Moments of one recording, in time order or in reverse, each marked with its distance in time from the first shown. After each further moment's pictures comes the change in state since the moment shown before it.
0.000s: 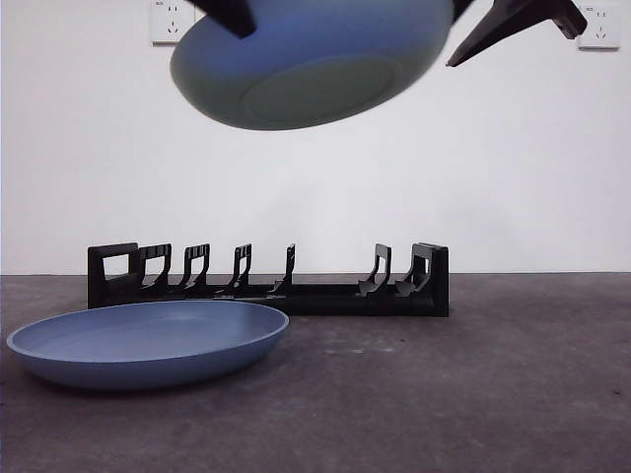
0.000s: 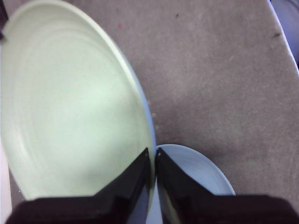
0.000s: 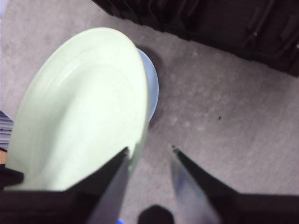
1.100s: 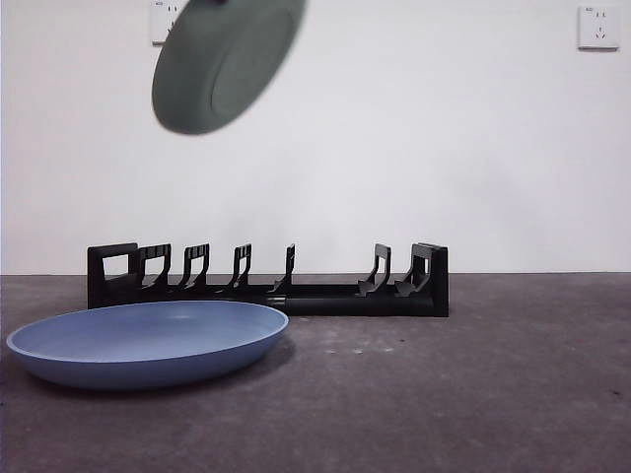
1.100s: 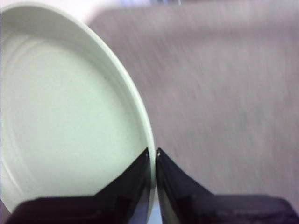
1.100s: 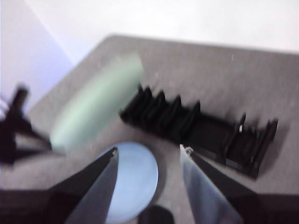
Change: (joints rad) left arm 0.525 0.003 0.000 0.311 0.613 -0.438; right arm -0.001 -0.257 0.056 0.199 0.073 0.064
